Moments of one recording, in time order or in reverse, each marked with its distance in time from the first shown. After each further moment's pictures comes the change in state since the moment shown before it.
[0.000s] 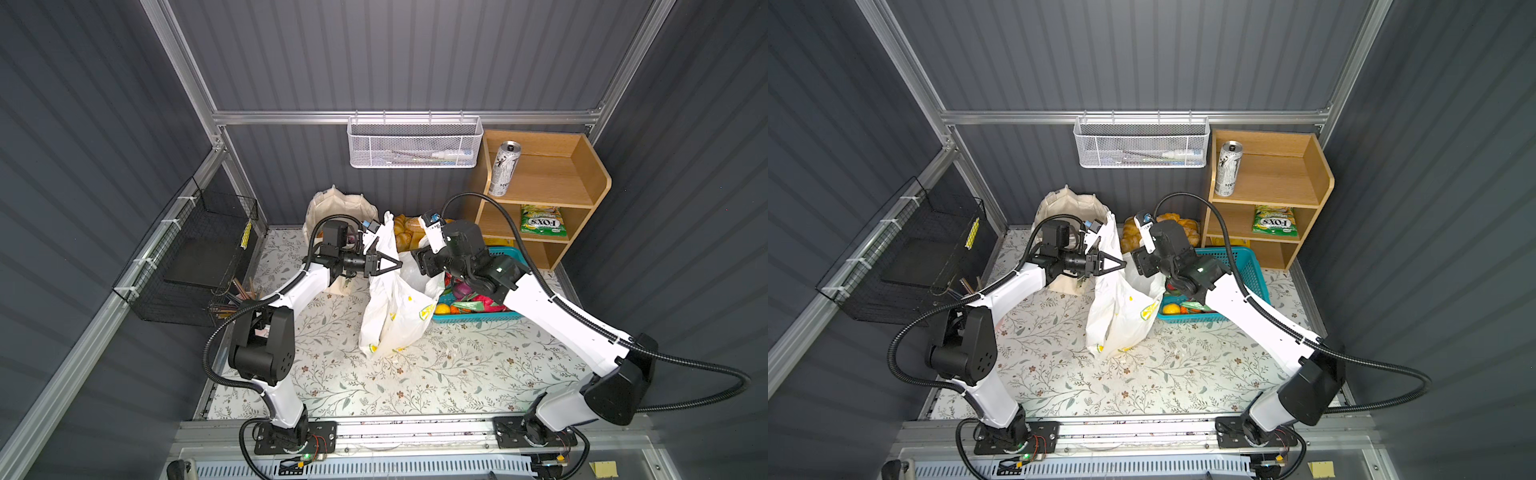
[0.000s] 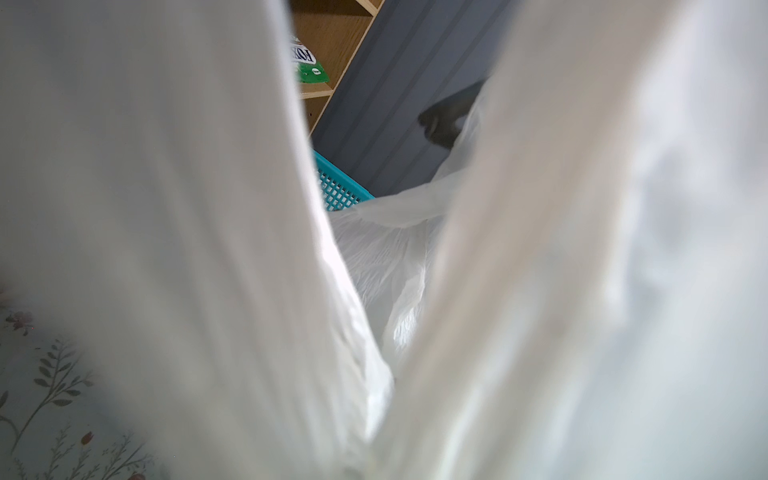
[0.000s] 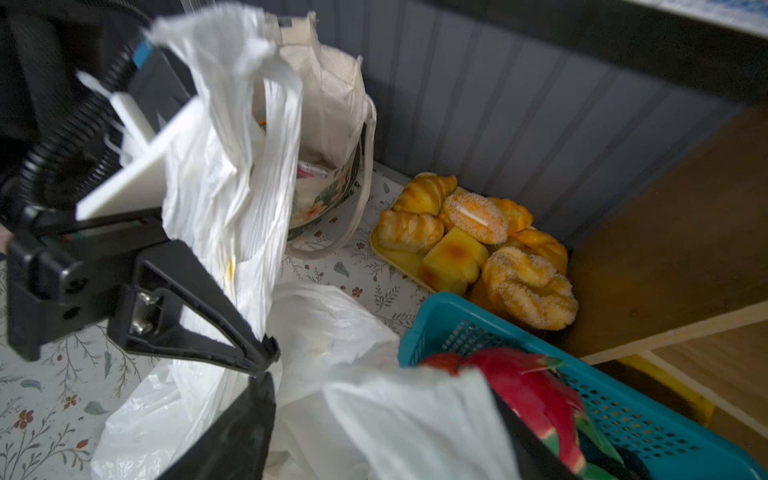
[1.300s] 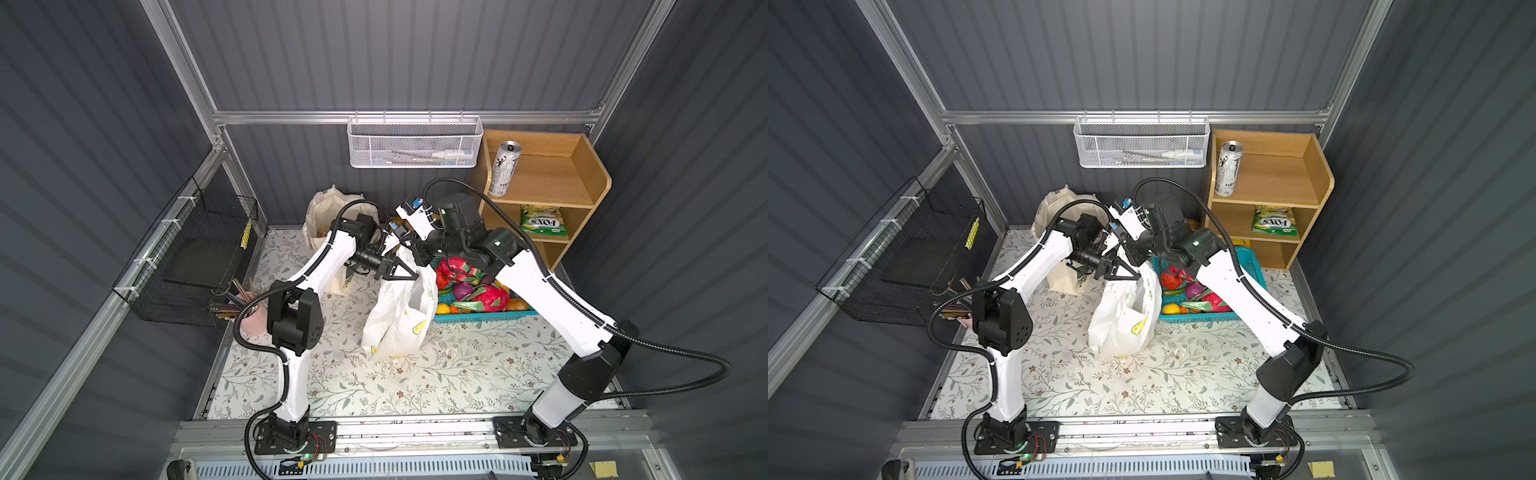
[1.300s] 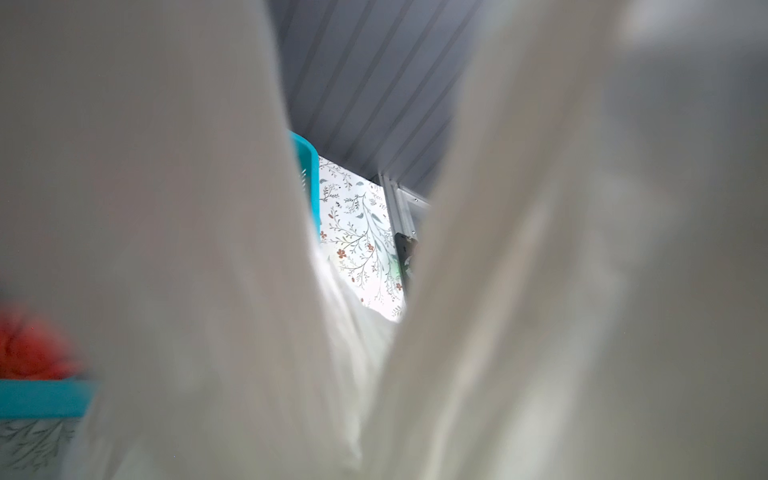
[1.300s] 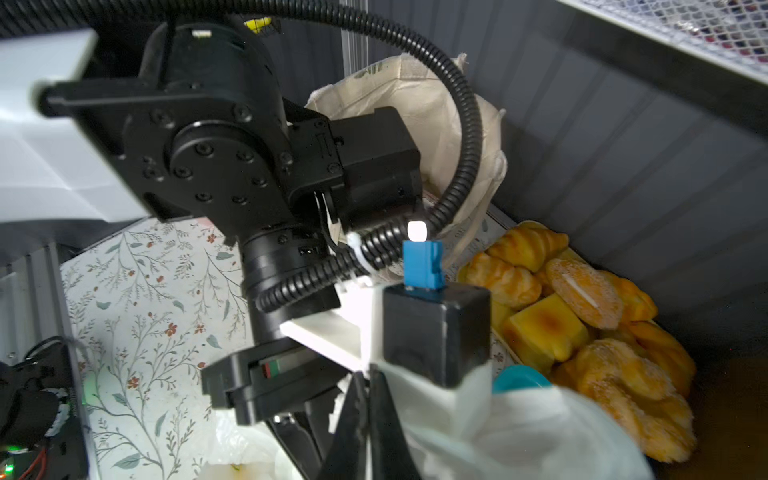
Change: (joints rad) left arm -0.113 0.317 0.665 -1.355 0.033 1.037; right arm -0.015 0.169 0.318 -0.208 -0.346 -0.141
